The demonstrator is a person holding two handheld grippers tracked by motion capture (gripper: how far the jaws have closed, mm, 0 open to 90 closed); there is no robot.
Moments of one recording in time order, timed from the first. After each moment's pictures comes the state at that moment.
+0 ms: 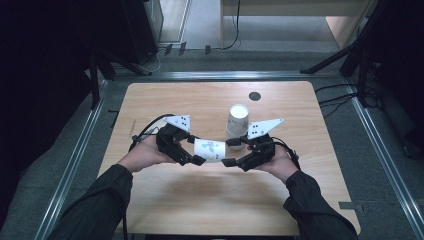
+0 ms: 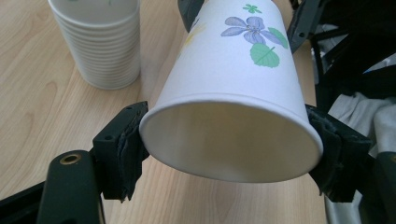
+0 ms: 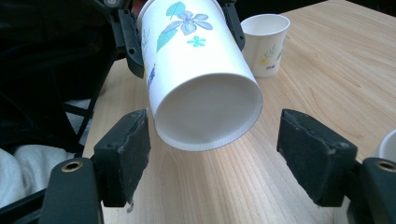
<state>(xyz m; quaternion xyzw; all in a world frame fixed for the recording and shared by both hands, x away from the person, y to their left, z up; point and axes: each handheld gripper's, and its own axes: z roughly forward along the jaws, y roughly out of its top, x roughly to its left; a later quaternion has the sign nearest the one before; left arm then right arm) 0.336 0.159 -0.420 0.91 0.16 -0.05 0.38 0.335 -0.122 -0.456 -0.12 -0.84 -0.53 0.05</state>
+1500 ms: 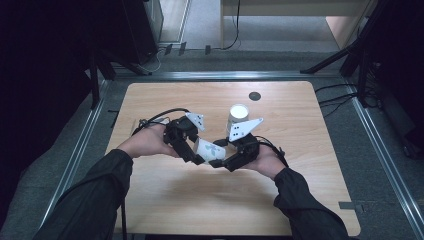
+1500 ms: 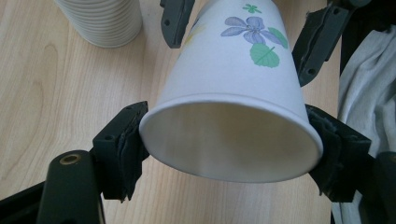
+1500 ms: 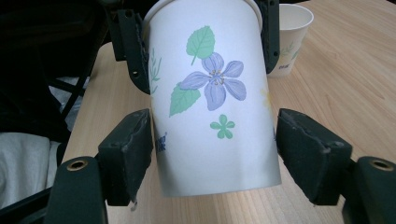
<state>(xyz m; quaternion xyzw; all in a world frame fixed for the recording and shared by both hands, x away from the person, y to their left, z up) 0.350 0.131 -0.404 0.96 0.13 -0.05 0.23 0.340 -0.084 -0.460 -0.09 -0.86 -0.50 0.03</state>
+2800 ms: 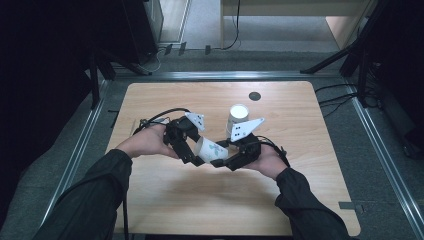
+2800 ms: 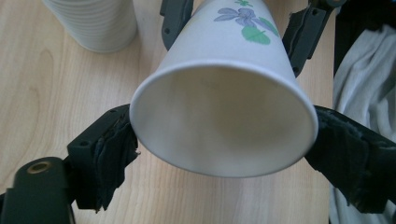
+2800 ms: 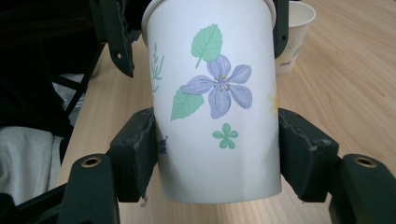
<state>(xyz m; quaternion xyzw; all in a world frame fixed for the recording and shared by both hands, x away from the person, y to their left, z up) 0.349 0.135 -0.401 0.95 0.13 -0.05 0.26 0.340 -0.090 -0.459 -0.08 -0.86 -0.49 0.04</state>
